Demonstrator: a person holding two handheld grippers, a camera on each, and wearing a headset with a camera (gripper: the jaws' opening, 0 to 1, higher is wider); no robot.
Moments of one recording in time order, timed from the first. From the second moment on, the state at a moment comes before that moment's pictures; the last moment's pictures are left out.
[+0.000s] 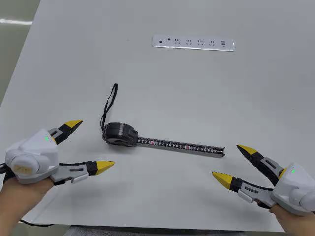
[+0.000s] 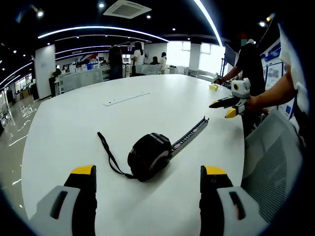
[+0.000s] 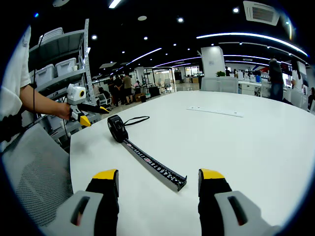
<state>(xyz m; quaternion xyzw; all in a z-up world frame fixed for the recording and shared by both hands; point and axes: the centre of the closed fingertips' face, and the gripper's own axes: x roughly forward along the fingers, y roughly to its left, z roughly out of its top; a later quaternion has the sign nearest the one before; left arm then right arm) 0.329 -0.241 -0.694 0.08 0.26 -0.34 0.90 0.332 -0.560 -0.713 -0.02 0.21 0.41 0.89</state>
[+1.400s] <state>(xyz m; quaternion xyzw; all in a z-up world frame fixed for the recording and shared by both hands) 0.279 -0.220 -0.686 0.02 0.25 -0.26 0.93 0.298 -0.575 -0.703 -0.01 0.21 0.35 0.91</state>
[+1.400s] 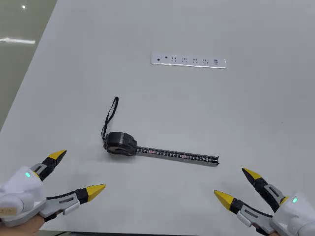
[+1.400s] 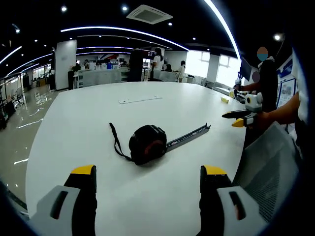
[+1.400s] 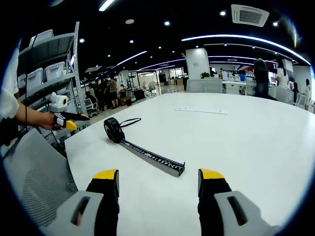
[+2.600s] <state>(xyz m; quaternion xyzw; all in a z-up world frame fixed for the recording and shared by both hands) 0.313 -0.261 -0.698 -0.01 0.28 -0.22 0.93 0.315 -0.571 -0.712 0.02 0.21 0.34 0.92</state>
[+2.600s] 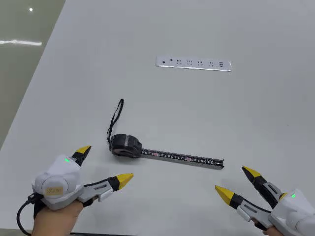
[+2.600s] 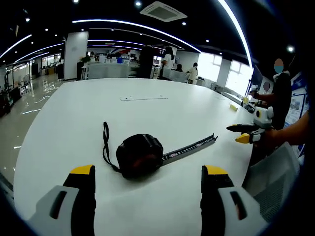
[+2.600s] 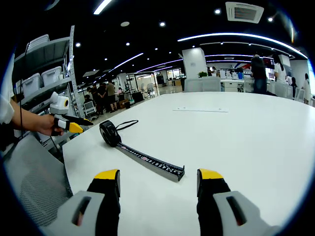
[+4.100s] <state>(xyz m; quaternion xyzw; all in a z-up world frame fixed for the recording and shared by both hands) 0.363 -0.273 -0.722 -0.09 0.32 -0.09 0.94 0.341 -0.575 -0.724 0.02 0.21 0.33 0.92</state>
